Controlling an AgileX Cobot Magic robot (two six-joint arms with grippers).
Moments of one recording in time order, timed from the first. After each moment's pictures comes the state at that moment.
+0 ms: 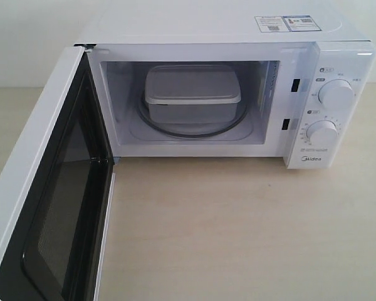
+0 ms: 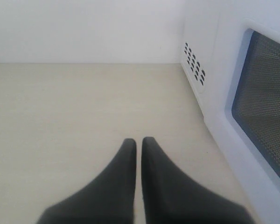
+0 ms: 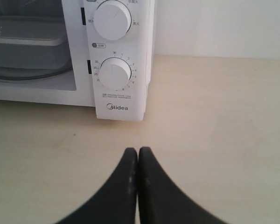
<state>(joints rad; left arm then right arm) 0.01 0.00 0.00 -0.11 0.31 0.08 0.12 0.01 0.00 -0.07 0.32 0.06</state>
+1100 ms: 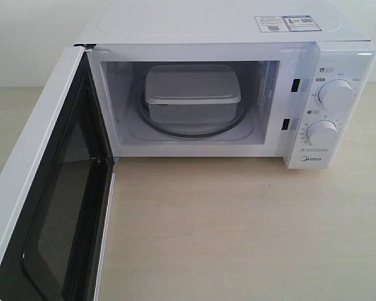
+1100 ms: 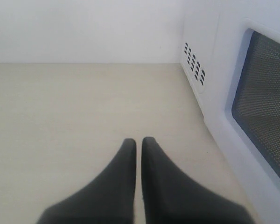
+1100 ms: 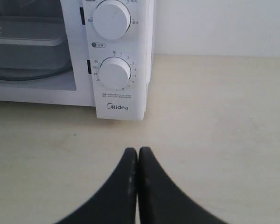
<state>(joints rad) 0.01 0.00 0.00 -0.11 0.31 0.08 0.12 0.01 0.00 -0.07 0.33 0.07</state>
